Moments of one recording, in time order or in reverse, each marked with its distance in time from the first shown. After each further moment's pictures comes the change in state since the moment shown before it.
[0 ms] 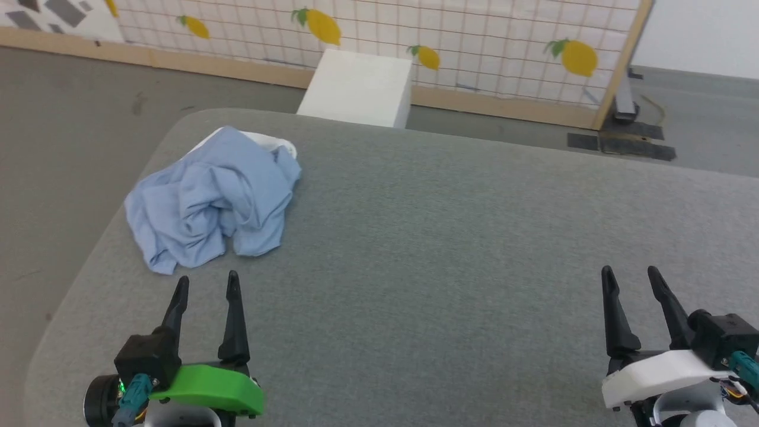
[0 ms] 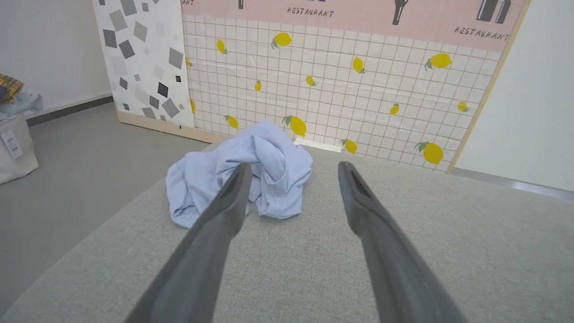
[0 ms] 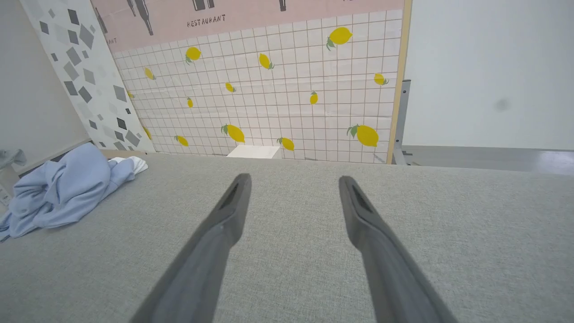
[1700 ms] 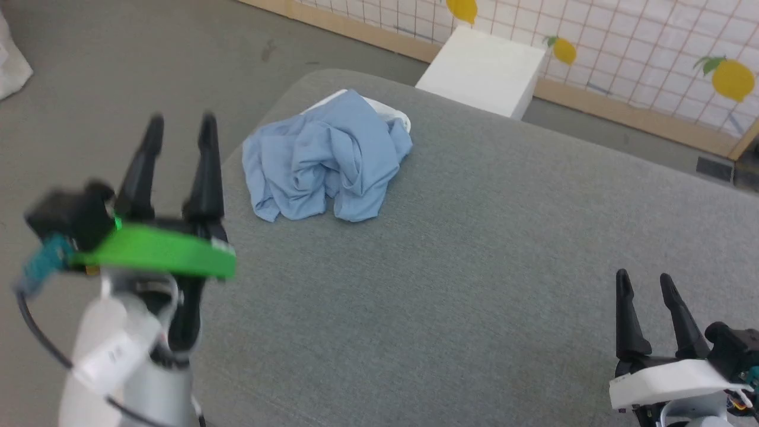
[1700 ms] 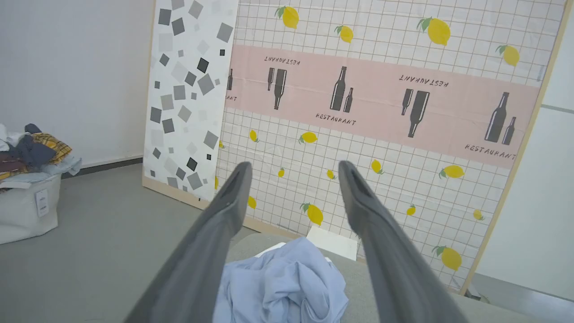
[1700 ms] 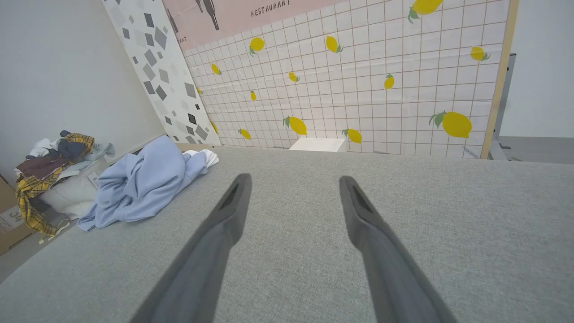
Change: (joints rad) left arm -0.344 0.079 0.004 -0.059 -0.218 -0.102 0.095; right arm 0.002 0.002 -0.020 0.062 0.094 0.000 -0.095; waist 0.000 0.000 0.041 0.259
